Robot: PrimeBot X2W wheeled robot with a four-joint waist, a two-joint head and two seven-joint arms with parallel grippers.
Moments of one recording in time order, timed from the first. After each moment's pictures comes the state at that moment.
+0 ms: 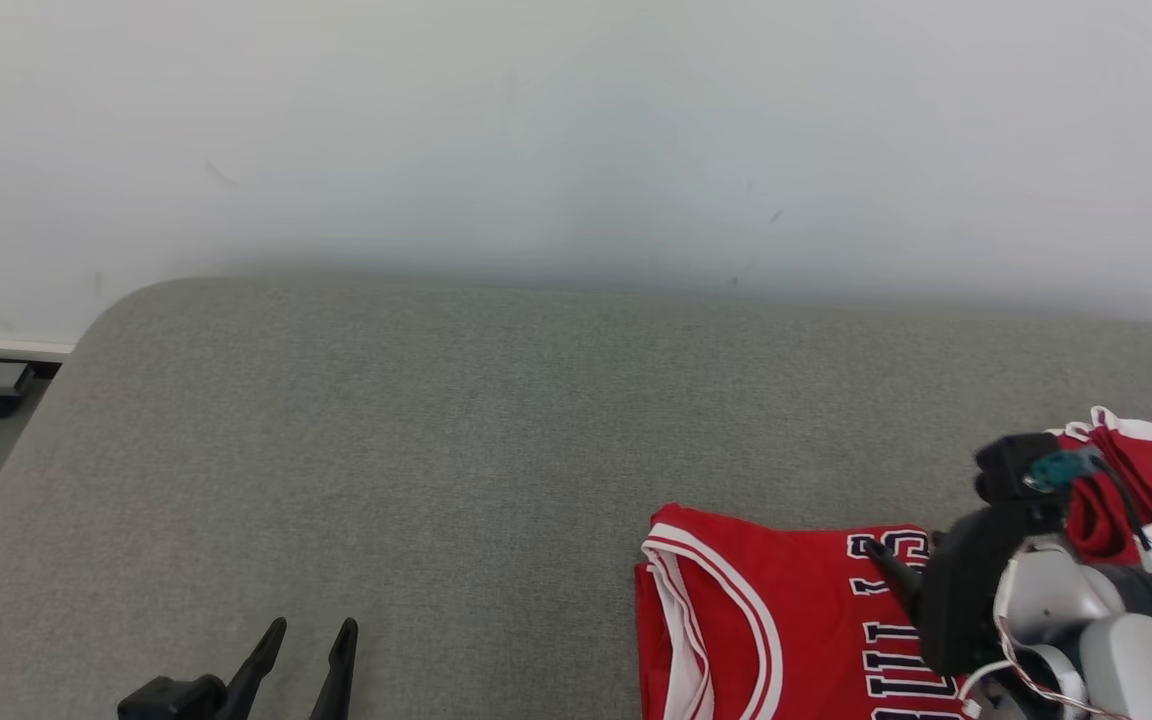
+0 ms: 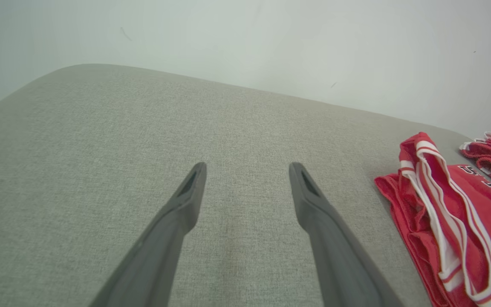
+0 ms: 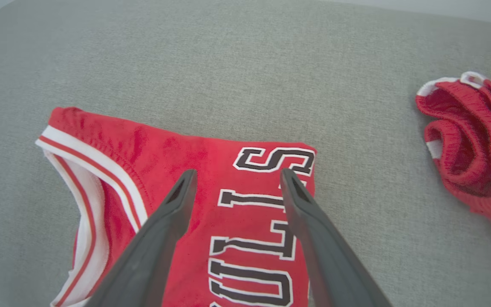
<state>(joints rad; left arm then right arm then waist) -0.07 0.40 -0.60 0.21 -0.64 0.12 -0.25 -0.17 -0.05 -0.07 0.09 0.27 0.13 0.80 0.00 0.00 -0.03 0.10</state>
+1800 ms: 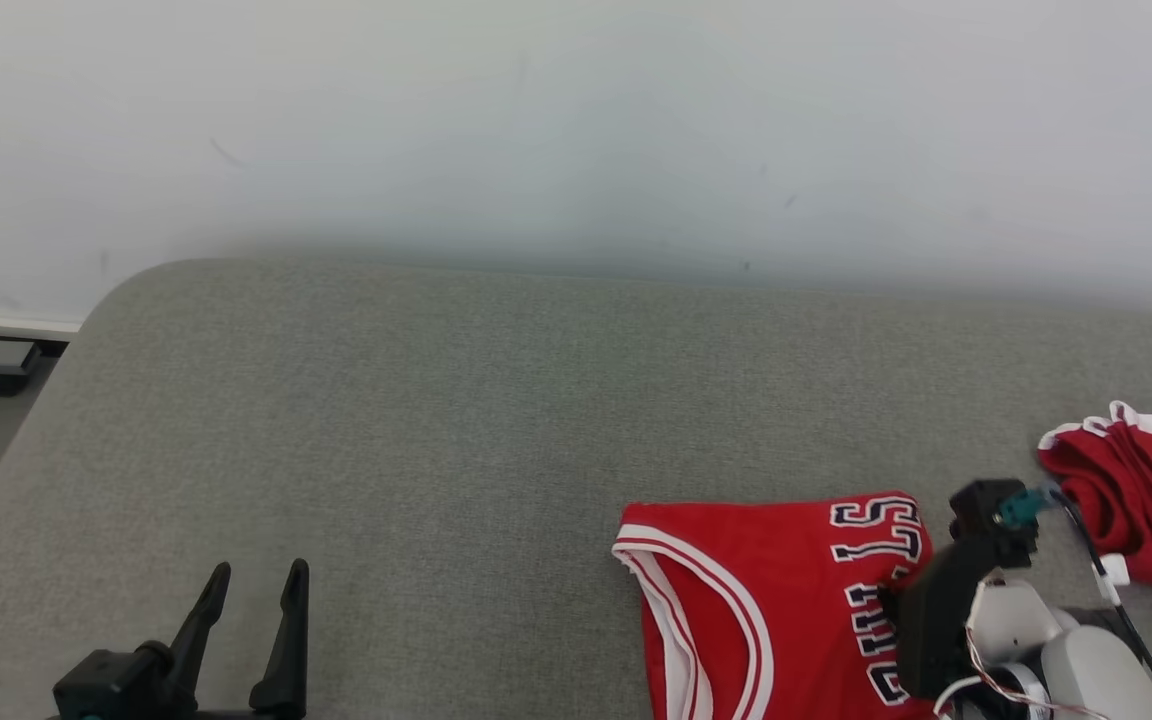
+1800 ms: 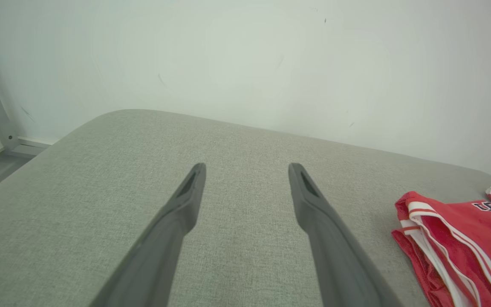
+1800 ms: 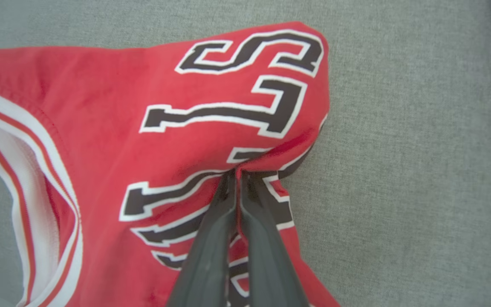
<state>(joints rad) -0.06 0.42 -0.52 0.07 -0.61 0.22 -0.26 -0.19 -0.05 -0.09 0.34 0.27 0.13 0.73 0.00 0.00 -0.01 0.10</state>
